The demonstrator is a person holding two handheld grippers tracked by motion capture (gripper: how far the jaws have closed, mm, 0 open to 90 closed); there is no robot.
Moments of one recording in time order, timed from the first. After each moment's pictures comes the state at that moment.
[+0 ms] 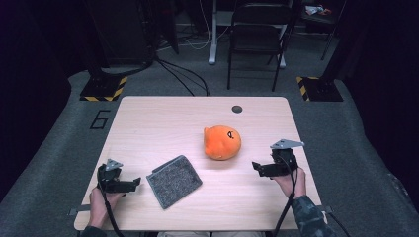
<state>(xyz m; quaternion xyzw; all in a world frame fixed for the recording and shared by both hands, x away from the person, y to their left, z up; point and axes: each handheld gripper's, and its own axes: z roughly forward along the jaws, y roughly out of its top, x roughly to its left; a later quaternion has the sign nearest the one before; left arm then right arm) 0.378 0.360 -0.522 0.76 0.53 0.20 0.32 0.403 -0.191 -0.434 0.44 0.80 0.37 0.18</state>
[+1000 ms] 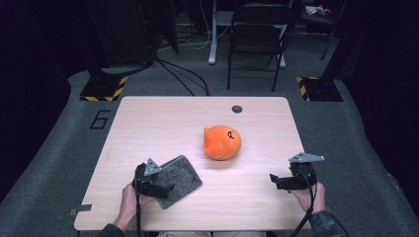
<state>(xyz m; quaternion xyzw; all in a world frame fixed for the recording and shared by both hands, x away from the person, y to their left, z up) 0.371 0.248 -0.500 0.84 0.38 0.18 0.34 0.369 -0.239 -0.449 0.47 0.79 0.34 0.19</state>
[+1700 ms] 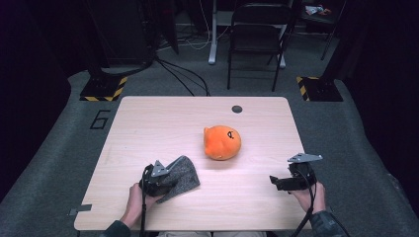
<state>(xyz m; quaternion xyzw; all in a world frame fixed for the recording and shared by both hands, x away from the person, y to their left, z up) 0.376 0.236 -0.516 0.85 0.36 0.16 0.34 0.370 -0.239 -0.453 0.47 0.80 0.32 0.17</state>
